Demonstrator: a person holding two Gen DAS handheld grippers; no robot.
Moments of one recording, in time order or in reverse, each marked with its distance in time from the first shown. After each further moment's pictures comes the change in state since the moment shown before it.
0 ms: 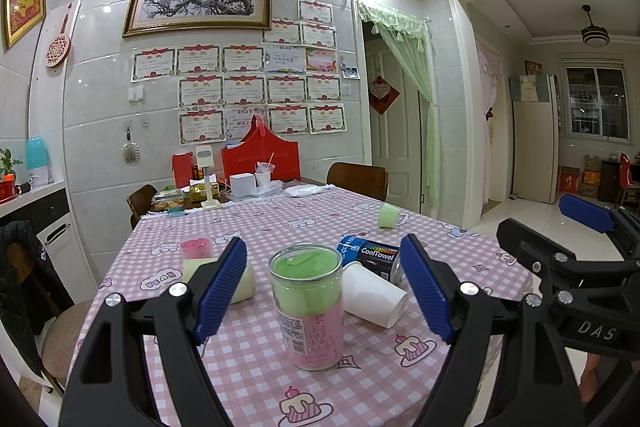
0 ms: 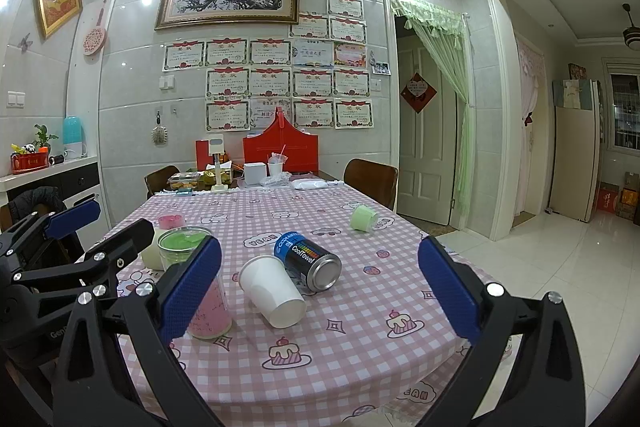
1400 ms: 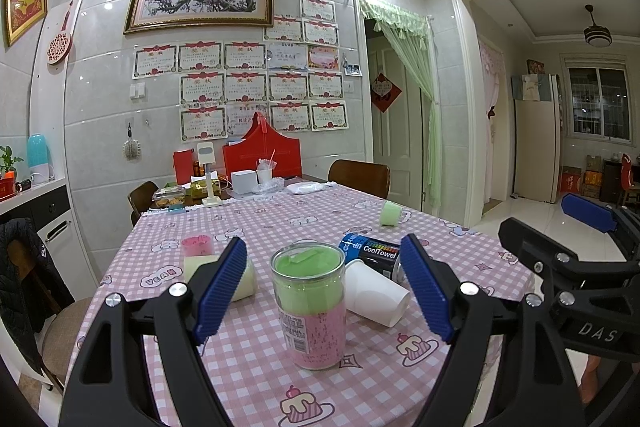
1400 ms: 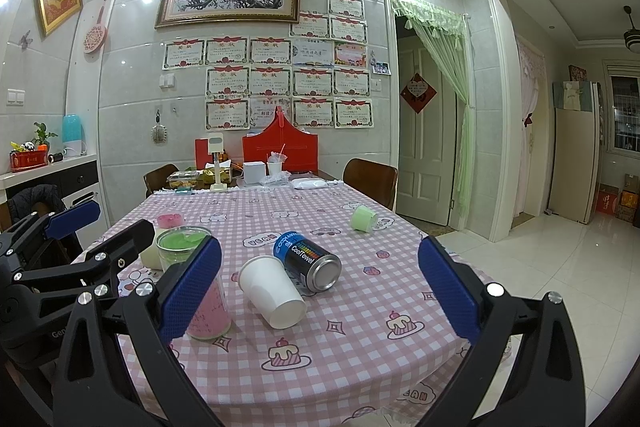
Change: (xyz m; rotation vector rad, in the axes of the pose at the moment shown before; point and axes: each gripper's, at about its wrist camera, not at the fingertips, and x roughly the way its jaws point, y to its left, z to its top) left arm 0.005 0.008 -0.002 0.000 0.011 0.008; right arm 0.001 0.000 -0.002 0.000 0.005 0.000
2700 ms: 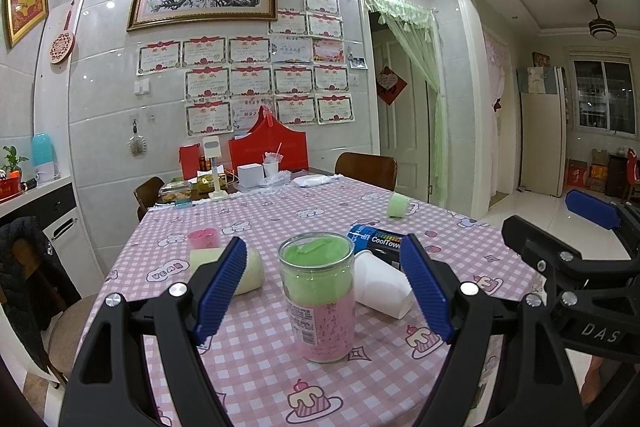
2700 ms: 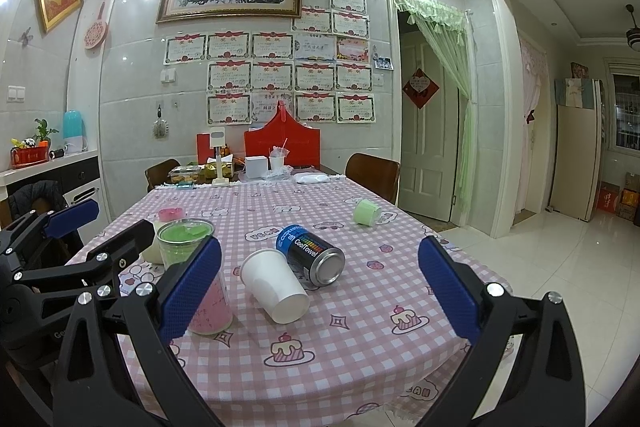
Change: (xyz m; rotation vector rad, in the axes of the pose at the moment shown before) left arm 0.001 0.005 -0.009 0.008 0.025 0.028; right arm 0.005 0.010 -0.007 -0.004 0.015 0.004
